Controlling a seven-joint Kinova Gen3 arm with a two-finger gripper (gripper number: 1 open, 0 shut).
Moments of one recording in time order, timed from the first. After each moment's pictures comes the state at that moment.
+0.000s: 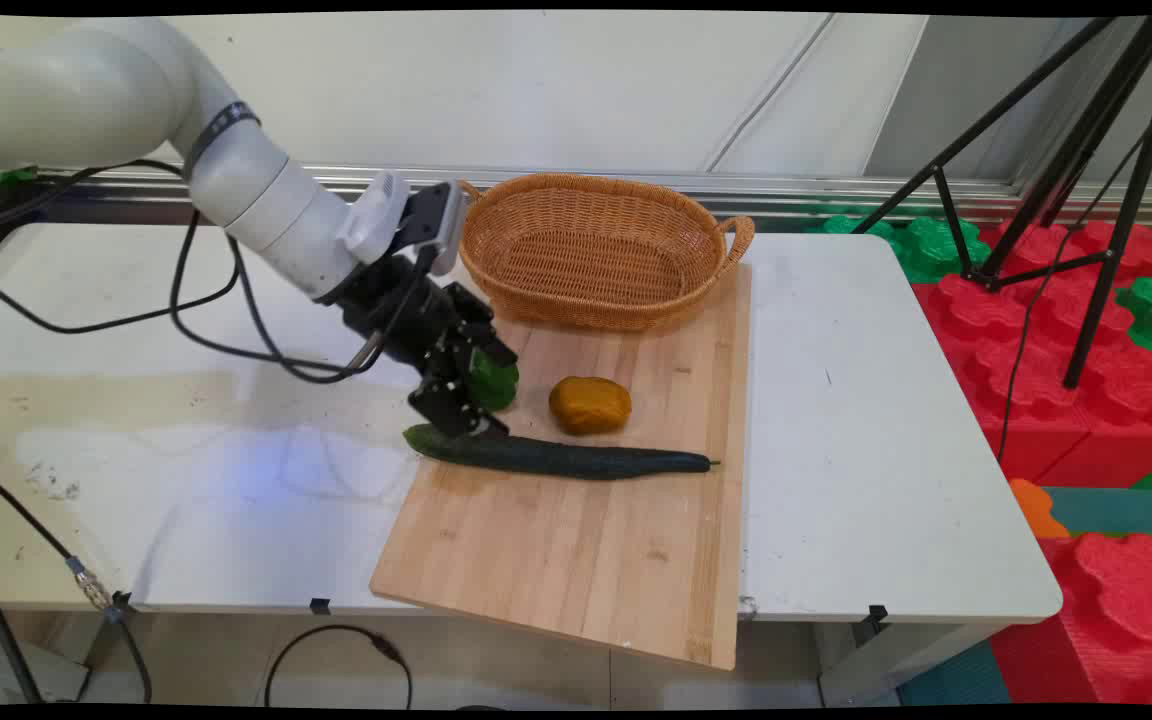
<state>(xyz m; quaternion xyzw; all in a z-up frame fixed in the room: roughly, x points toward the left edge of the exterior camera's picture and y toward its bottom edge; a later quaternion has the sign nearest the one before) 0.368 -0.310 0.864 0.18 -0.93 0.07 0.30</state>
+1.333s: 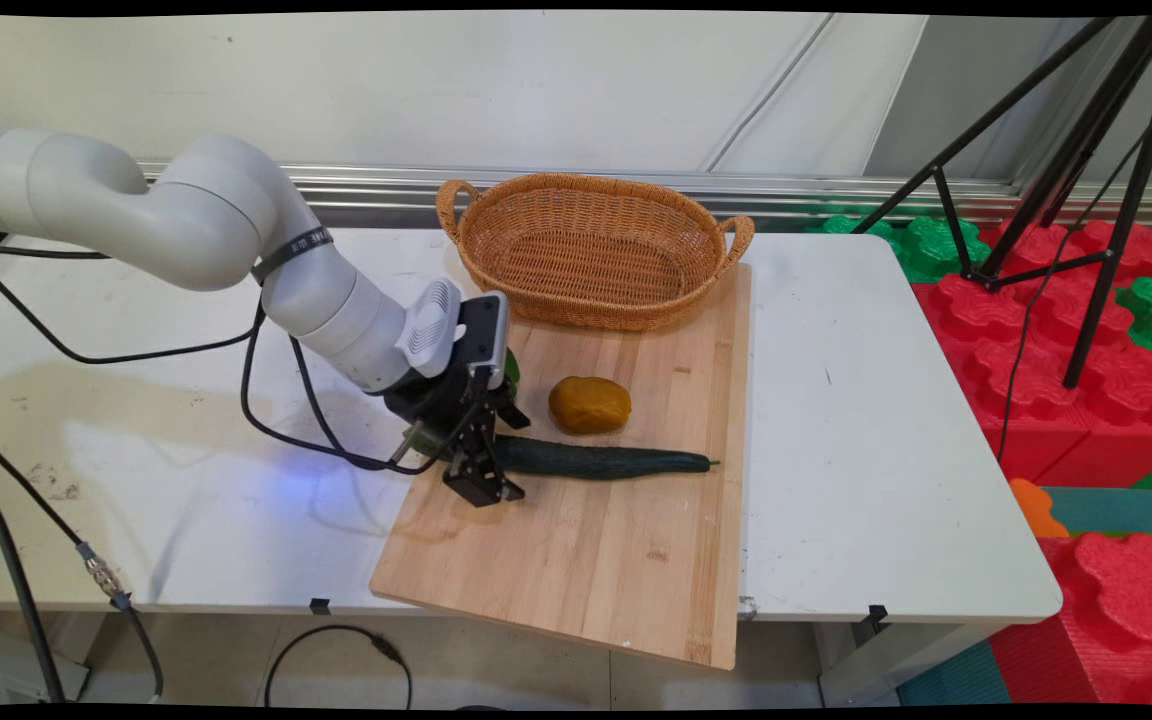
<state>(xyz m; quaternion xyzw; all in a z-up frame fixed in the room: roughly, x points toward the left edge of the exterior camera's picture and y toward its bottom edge) 0.322 -0.296 0.791 0.17 -0.95 0.09 0.24</state>
